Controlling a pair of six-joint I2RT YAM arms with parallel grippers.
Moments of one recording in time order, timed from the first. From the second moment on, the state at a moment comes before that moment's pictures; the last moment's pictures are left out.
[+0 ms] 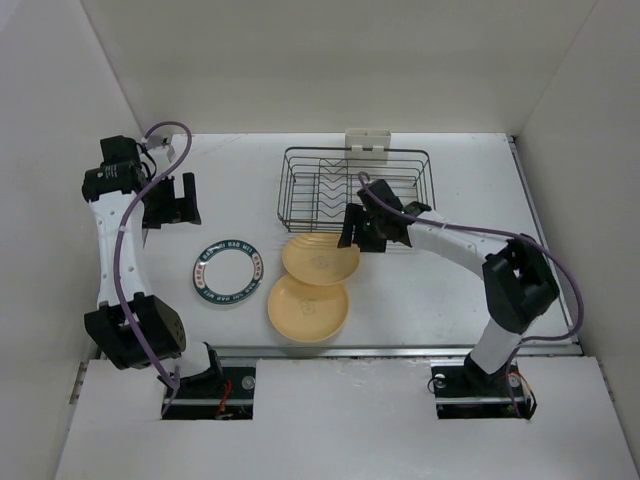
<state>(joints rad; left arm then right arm) 0.29 1.45 1.57 -1.21 0.24 0.17 0.63 1.73 1.22 -0.43 -0.05 0.72</state>
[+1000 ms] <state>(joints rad) 0.29 1.45 1.54 -1.21 0.23 0.18 0.61 1.77 1.15 -0.38 -0.13 0.72</state>
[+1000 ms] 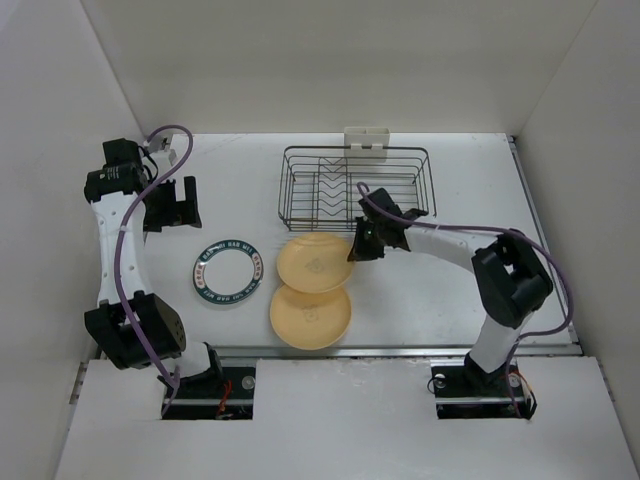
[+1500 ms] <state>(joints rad) 0.29 1.45 1.54 -1.21 0.23 0.18 0.69 1.64 1.14 -0.33 -0.26 0.52</state>
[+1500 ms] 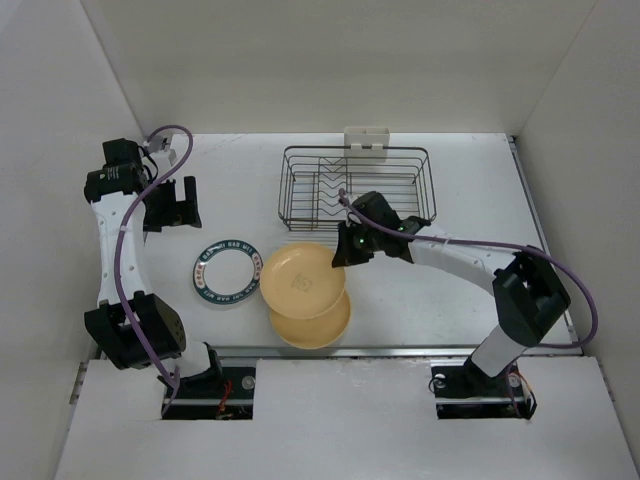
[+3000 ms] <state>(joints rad) 0.30 1.32 1.41 -1.07 0.02 0.07 0.67 0.82 1.12 -0.74 1.42 0.64</state>
